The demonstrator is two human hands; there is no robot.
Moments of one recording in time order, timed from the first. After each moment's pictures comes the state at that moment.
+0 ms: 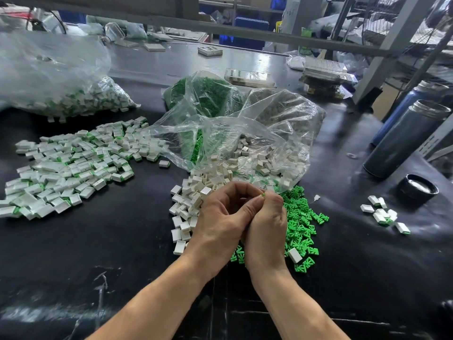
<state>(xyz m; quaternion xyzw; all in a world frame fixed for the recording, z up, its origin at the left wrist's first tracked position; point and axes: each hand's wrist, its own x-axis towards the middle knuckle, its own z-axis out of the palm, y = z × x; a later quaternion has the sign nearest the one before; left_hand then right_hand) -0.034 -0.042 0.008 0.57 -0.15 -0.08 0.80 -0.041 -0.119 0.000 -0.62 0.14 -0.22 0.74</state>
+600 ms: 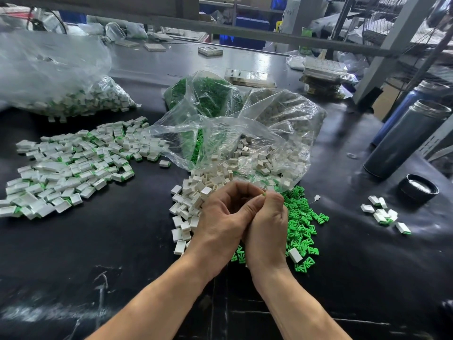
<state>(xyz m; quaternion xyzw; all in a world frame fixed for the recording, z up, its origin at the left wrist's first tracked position) -0.031 -0.045 0.004 0.56 -0.16 -0.07 0.81 -0.044 -0.119 0.006 -0.63 0.14 -0.23 0.73</state>
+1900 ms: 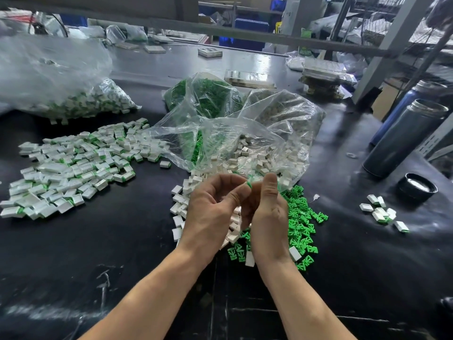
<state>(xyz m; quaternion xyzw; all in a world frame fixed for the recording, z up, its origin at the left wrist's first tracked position) -0.017 -0.035 0.004 0.60 -0.10 -0.01 0.80 -0.041 -0.130 0.005 -0.66 0.06 -0.20 0.72</state>
